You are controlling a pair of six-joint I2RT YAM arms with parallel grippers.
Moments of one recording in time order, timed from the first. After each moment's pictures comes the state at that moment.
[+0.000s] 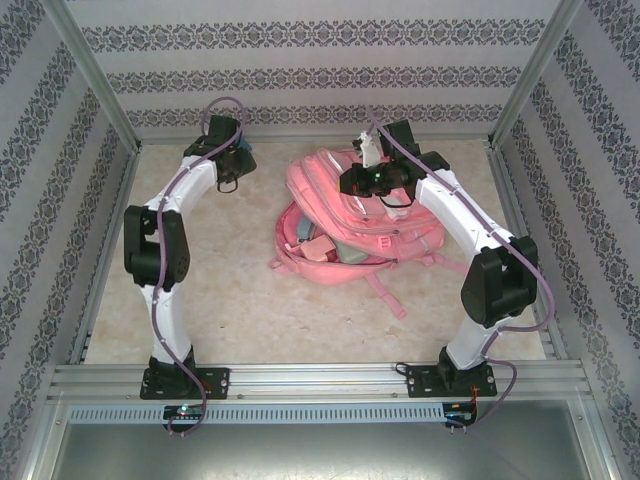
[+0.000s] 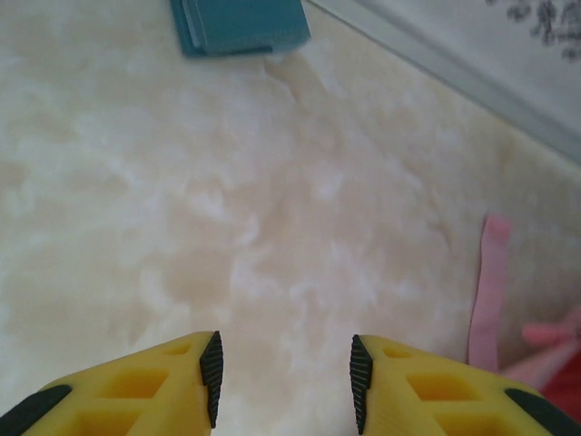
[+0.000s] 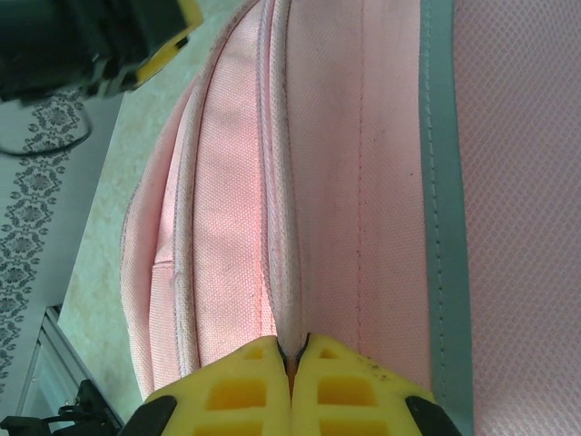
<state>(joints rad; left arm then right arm) -0.12 2.08 1.78 -0.58 0.01 -0.64 0.34 1.73 1.58 -0.70 -0.58 0.35</state>
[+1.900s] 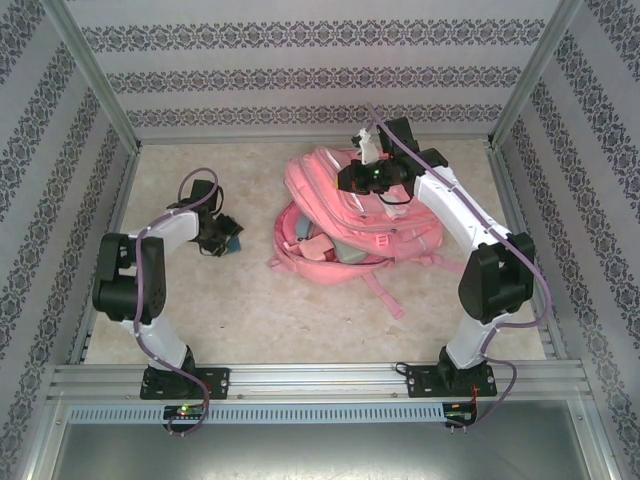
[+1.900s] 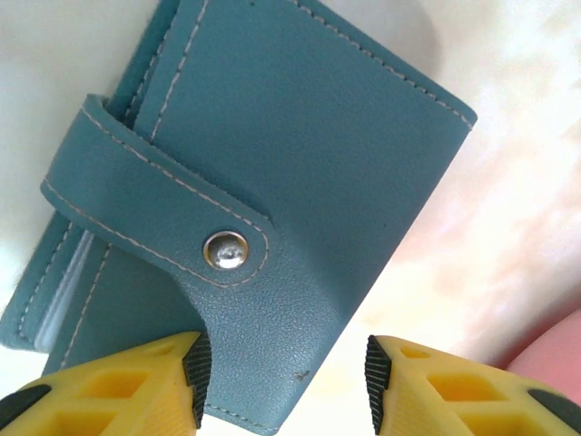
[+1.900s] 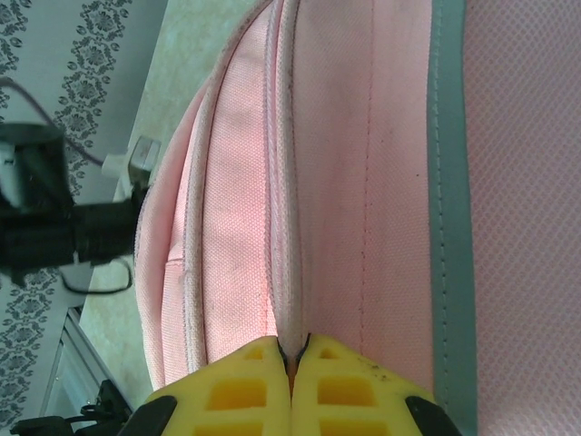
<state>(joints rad) -0.06 1.71 1.03 -0.54 0.17 -0.94 0.35 1.77 1.61 -0.70 -0.61 0.37</state>
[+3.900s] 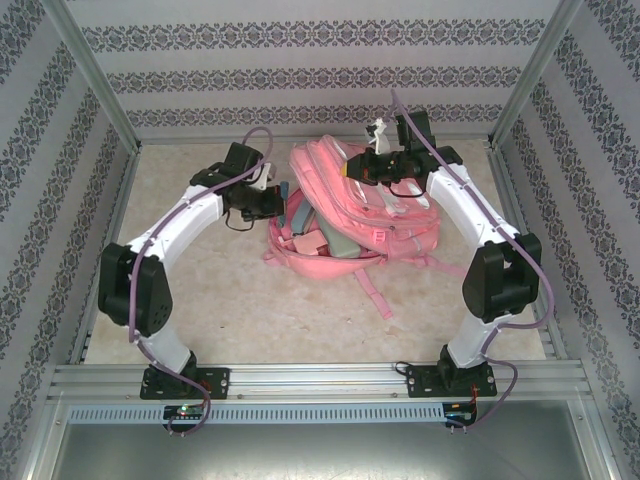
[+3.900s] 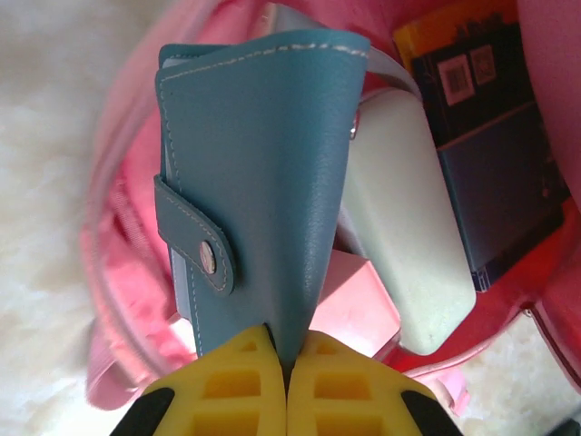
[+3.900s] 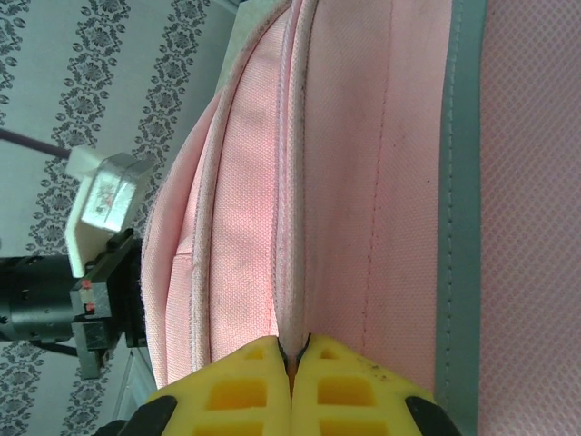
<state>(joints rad) -0.33 1.71 1.44 -0.74 0.38 -0.42 0.25 1.75 1.60 -0.61 -0.78 0.45</state>
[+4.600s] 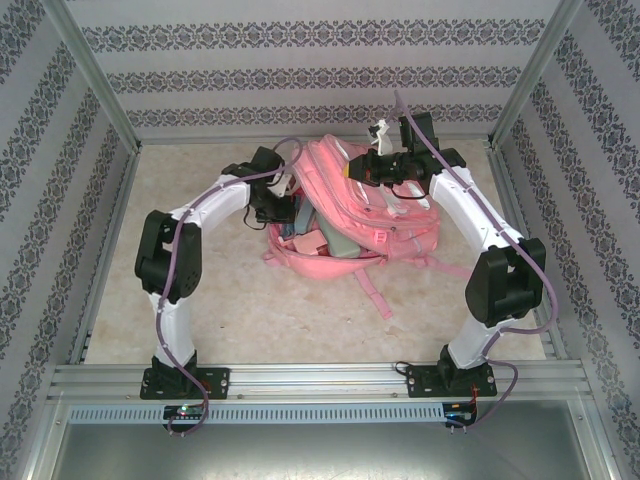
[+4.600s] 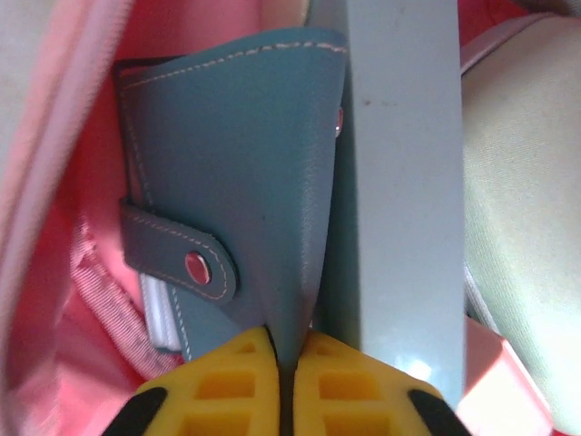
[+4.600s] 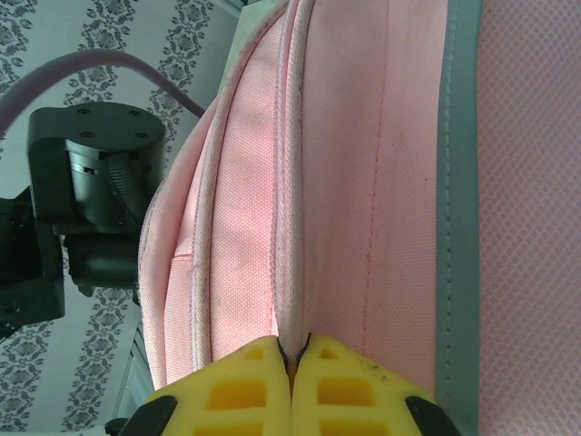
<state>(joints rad) -0.36 2.01 1.60 -0.80 0.34 -0.25 0.25 1.72 1.57 -0.61 -0.78 0.45</state>
